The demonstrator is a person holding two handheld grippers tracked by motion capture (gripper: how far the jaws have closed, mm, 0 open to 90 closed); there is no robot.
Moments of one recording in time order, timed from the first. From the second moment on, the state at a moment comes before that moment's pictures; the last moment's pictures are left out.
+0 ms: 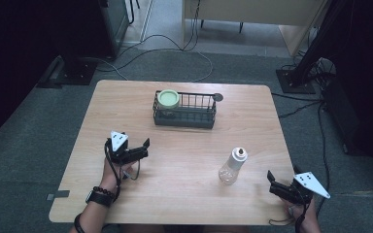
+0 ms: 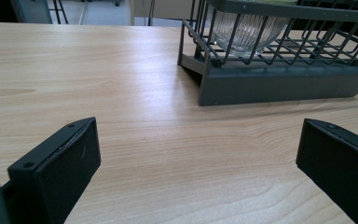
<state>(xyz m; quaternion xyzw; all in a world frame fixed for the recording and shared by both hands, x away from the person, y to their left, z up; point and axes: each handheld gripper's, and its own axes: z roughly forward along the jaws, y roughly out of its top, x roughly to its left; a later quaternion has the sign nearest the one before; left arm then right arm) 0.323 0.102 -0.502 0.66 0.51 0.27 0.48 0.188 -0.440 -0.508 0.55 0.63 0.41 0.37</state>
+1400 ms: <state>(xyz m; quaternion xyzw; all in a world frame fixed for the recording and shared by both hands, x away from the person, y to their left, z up) 0.284 0.146 -0.507 0.66 0.51 0.29 0.47 0.188 -0.440 -0.508 0.55 0.62 0.41 0.37</state>
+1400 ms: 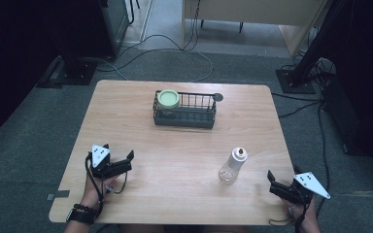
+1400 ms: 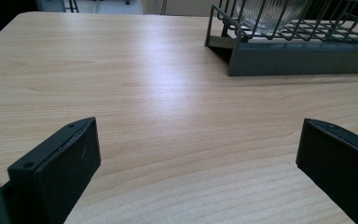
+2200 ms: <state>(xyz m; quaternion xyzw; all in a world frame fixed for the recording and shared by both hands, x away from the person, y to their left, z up) 0.257 0.183 -0.508 0.64 0.53 0.31 0.47 0.187 -0.440 -0.508 0.56 0.61 0.40 0.38</state>
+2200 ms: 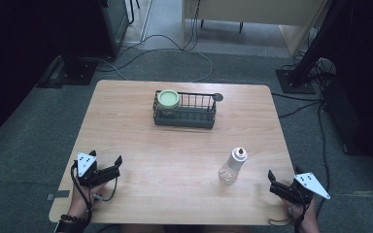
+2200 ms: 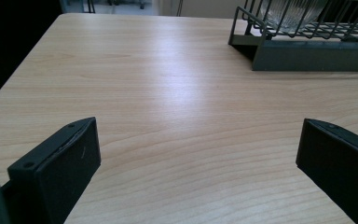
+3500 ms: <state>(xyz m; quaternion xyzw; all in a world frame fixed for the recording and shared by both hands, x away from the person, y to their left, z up) 0.236 0.225 -0.509 0.63 0.53 0.30 0.47 0.173 -0.427 -0.481 0.55 0.60 0.43 0.38</state>
